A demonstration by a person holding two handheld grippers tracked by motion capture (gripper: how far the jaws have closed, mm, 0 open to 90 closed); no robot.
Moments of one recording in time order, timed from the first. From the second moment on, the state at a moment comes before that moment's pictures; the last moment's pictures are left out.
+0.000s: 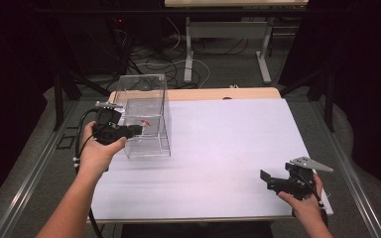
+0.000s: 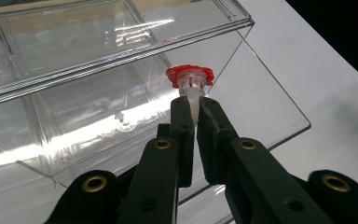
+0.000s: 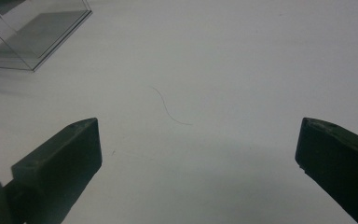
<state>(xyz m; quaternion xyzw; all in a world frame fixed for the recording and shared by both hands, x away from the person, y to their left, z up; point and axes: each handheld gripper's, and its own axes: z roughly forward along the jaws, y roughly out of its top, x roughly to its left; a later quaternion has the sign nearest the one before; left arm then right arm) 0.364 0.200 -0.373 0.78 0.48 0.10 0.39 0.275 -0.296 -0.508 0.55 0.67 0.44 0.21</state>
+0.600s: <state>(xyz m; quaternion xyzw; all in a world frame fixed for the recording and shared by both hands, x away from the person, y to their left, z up) 0.364 0.201 -0.376 0.76 0.49 0.11 0.41 0.276 -0.299 -0.509 0.56 0.67 0.44 0.21</state>
